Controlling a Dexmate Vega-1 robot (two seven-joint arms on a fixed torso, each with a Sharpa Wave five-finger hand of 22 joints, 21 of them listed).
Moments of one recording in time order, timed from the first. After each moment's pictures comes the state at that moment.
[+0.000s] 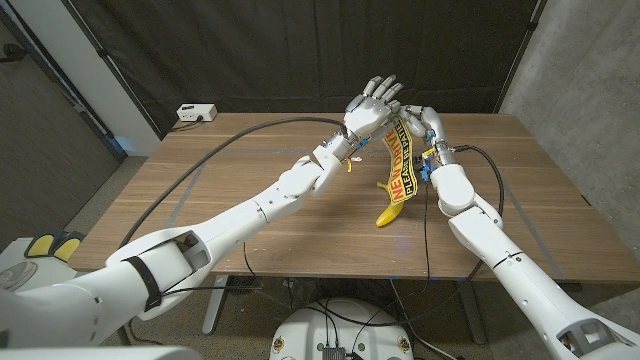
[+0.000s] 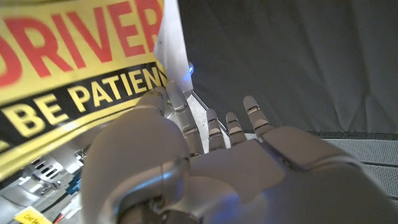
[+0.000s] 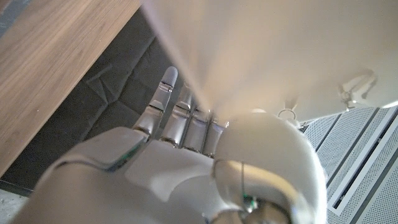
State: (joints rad) left arm 0.44 0.34 0.95 -1.40 1.21 0.07 0.60; left_hand 0.95 0.14 0.26 0.01 0.47 0.55 -0.13 1.06 0.76 0.11 0.01 0.27 0.40 -0.04 0.07 0.23 0.27 -0.12 0.21 0.68 0.20; right arm -0.94 -0.44 -0.32 -1.67 0.03 0.19 -0.26; right_hand 1.06 0.11 0.28 -0.18 0.24 1.02 0.02 0.29 0.22 0.95 -0.06 0.69 0.54 0.72 -0.07 0.81 0.97 0.36 0.06 0.66 0.22
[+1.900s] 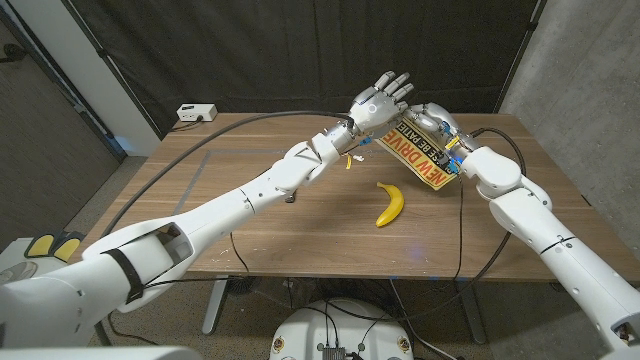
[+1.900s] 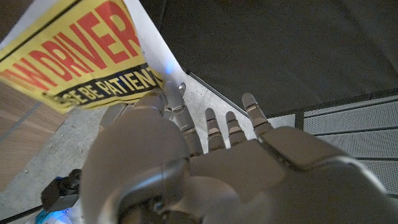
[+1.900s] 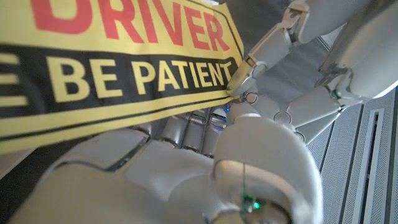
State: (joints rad) left arm 0.41 0.44 0.97 -1.56 1.41 0.08 0.43; left_hand 0.96 0.14 0.26 0.01 0.48 0.57 -0.16 1.06 0.79 0.14 -0.02 0.27 0.40 -0.01 0.05 0.24 0.26 -0.09 0.21 0.70 0.20; right arm -0.93 -0.64 -0.22 -1.74 0.27 0.12 0.16; right_hand 0.98 0.12 0.31 -0.17 0.21 0.95 0.02 0.28 0.27 0.77 -0.04 0.72 0.66 0.67 -0.06 0.78 1.01 0.31 0.12 0.77 0.21
